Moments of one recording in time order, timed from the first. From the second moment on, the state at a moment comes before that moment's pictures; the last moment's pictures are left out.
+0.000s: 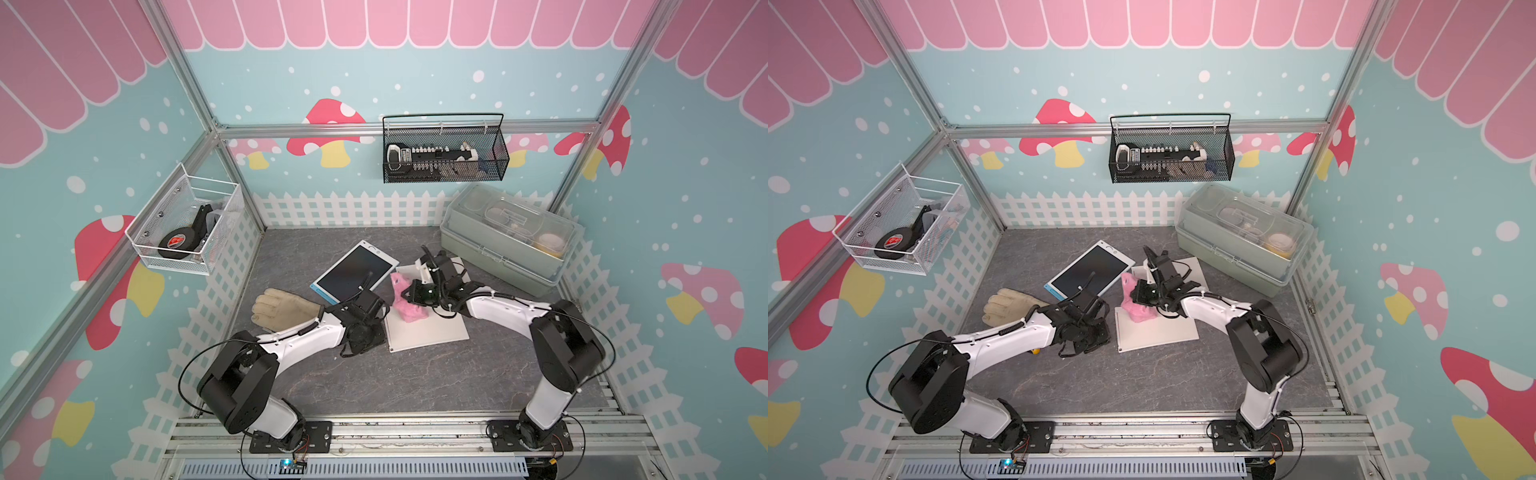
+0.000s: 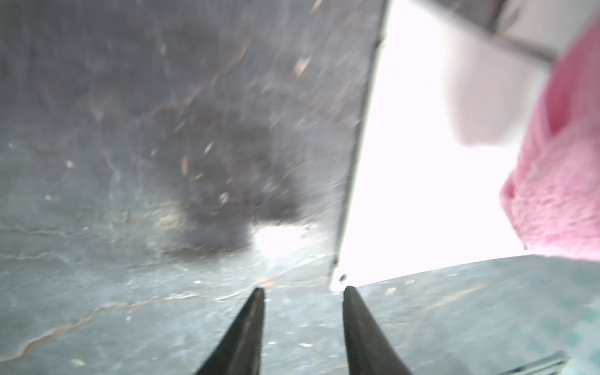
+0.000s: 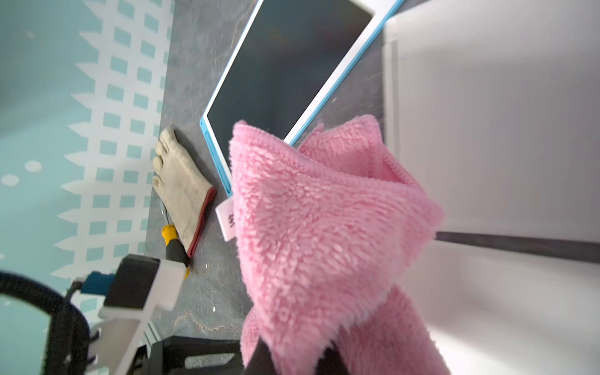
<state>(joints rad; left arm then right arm) -0.64 1.52 0.91 -0.57 0.10 -0.99 0.59 1.68 1.06 -0.10 -0.26 0.71</state>
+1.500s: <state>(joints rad) -0.56 1.87 1.18 -0.60 0.11 -0.87 0.91 1.79 0.81 0.34 -0.04 1.01</state>
